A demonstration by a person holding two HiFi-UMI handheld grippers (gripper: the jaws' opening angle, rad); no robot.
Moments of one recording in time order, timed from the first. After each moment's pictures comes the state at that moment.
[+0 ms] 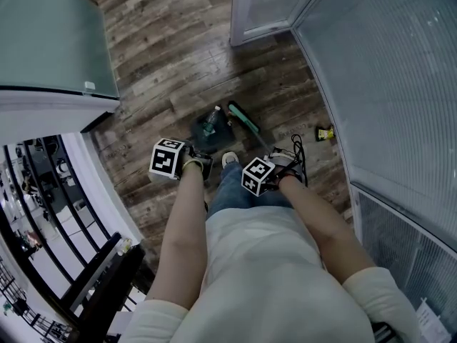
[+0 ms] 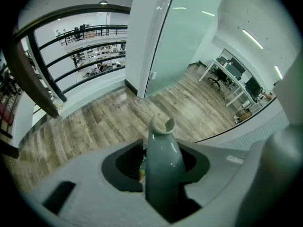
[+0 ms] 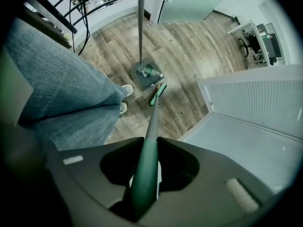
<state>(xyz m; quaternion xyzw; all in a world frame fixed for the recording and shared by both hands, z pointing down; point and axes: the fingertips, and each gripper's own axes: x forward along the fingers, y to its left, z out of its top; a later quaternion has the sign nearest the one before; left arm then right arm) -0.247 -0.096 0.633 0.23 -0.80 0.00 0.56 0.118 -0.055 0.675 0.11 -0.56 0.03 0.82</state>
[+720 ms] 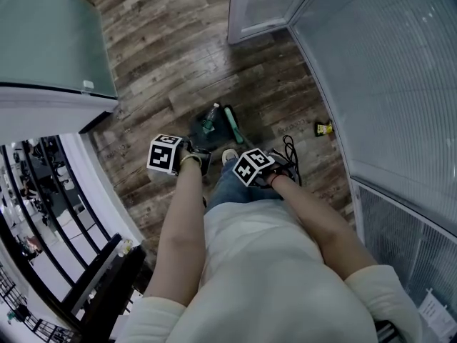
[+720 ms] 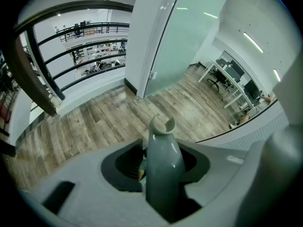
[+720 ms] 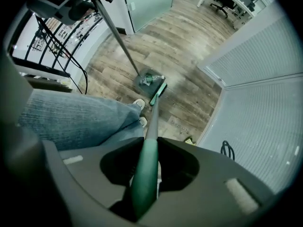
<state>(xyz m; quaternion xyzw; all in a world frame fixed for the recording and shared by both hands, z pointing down) -0.259 -0.086 0.635 0.23 -0.79 -0.02 0.57 0.077 -0.011 0.670 0.19 -0.58 0.24 0.76</state>
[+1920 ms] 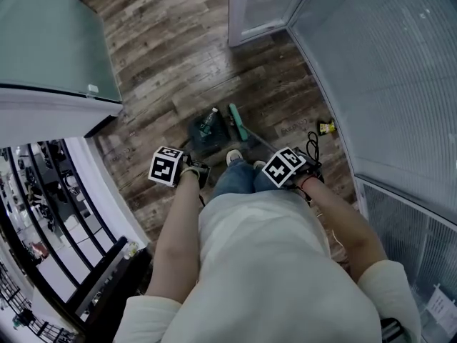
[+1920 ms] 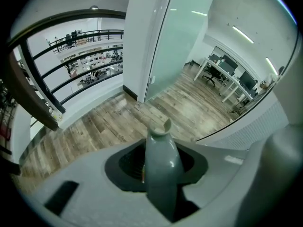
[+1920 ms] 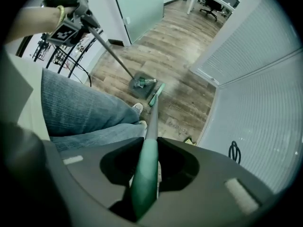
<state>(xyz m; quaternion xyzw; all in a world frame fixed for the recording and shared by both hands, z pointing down) -0.277 -0.047 0.622 0.26 -0.80 0.03 0.54 0.127 -0.010 0.624 0.21 -0.62 0.25 0.72</state>
